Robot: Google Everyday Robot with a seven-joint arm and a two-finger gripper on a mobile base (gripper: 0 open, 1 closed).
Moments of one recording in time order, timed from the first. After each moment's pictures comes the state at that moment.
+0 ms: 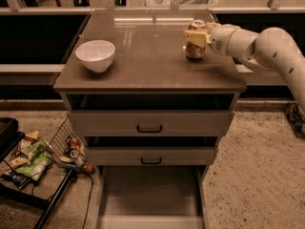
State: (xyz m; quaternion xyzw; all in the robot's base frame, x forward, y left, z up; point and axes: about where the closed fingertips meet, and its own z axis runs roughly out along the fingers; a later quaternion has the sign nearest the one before) arm 0.801 -0.165 0.909 -0.27 0.69 0.22 0.64
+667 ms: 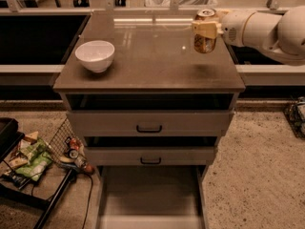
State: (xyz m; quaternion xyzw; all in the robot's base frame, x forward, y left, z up) arm 0.742 -0.166 0.963 -0.30 0.70 0.19 0.62
